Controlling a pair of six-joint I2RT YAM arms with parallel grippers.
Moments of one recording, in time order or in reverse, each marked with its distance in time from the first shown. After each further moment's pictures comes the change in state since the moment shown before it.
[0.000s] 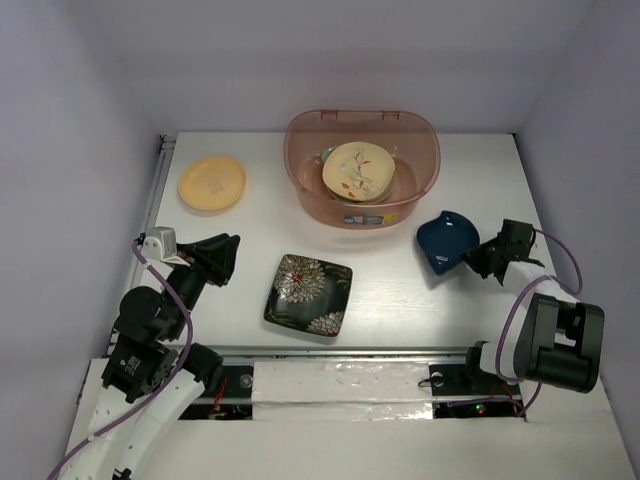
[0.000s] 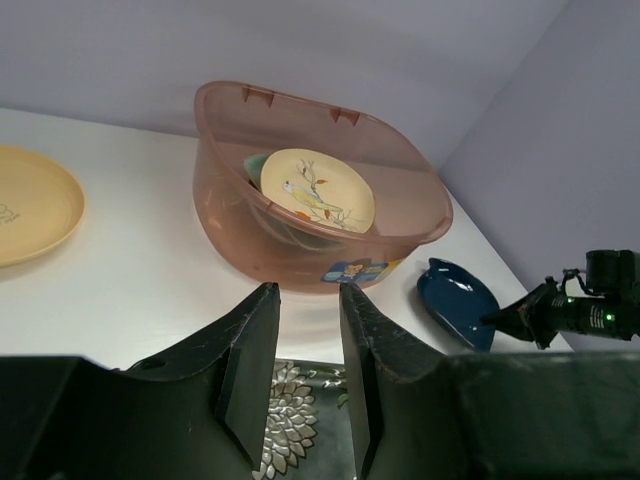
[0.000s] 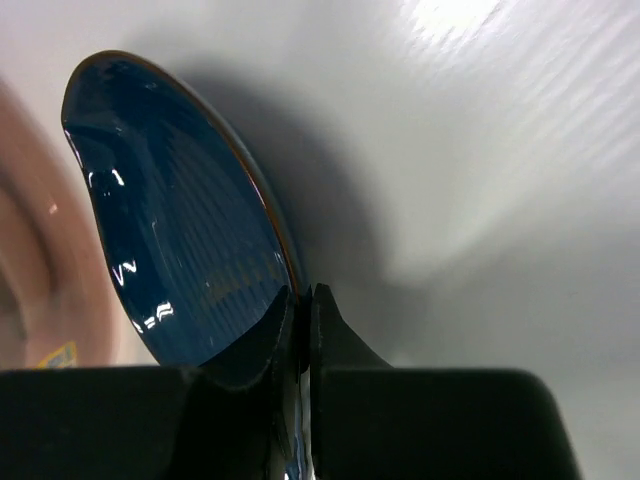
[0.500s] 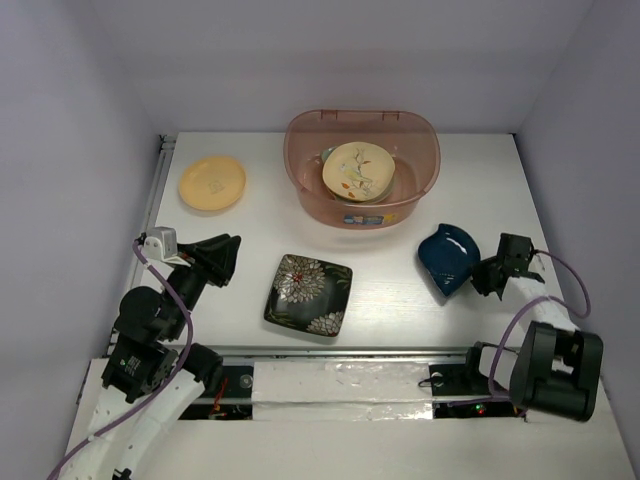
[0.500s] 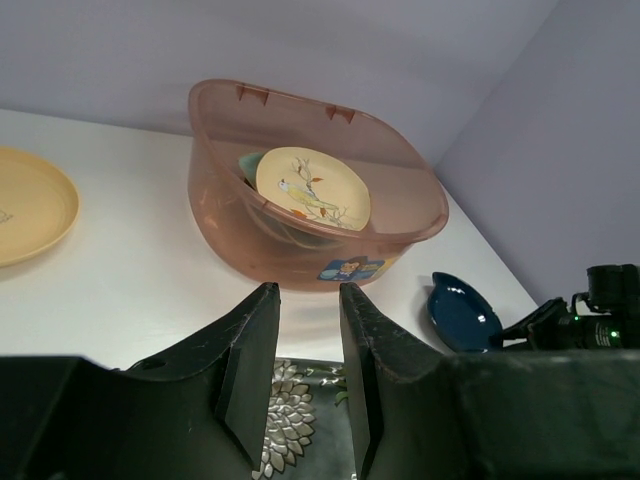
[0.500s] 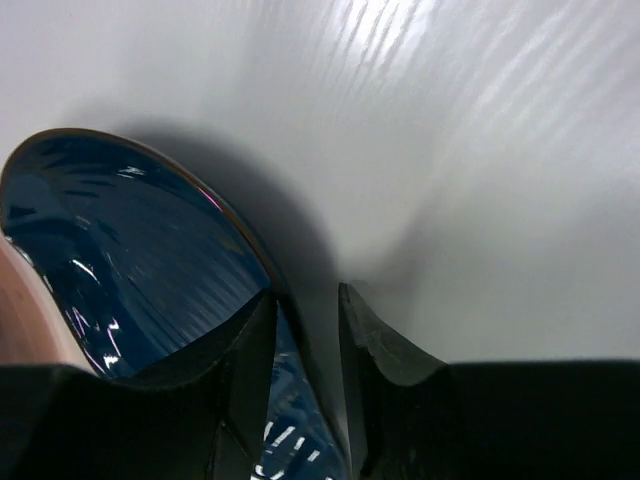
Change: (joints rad) left arm 0.000 0.000 0.000 0.000 0.011 0.000; right arm 0.022 -0.203 -0.089 -0.154 0.193 0.102
